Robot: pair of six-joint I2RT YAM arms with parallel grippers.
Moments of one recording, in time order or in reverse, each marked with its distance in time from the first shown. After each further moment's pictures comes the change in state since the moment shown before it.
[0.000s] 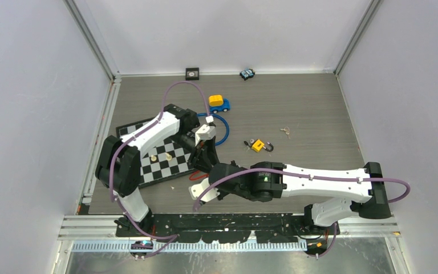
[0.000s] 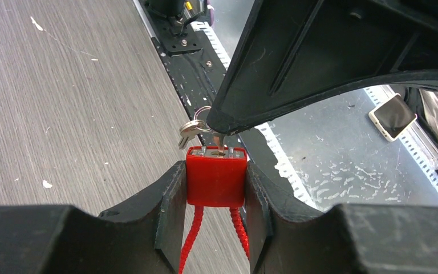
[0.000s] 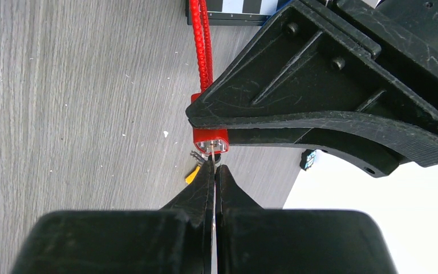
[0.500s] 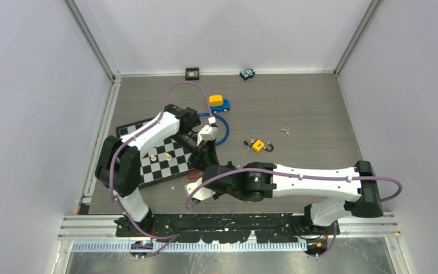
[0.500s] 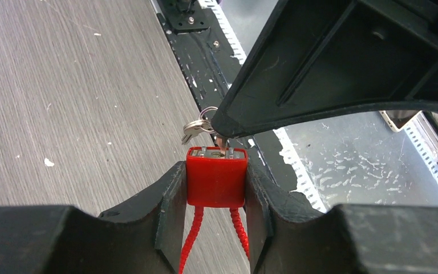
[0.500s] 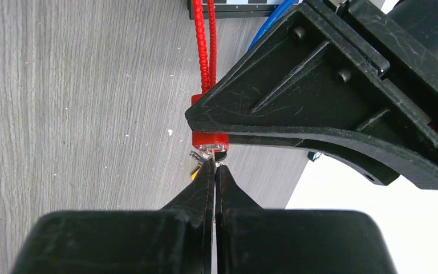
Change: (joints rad) left arm 0.000 0.000 0.000 0.062 -0.064 -0.082; right arm 0.000 0.057 0.016 -0.002 0.029 0.043
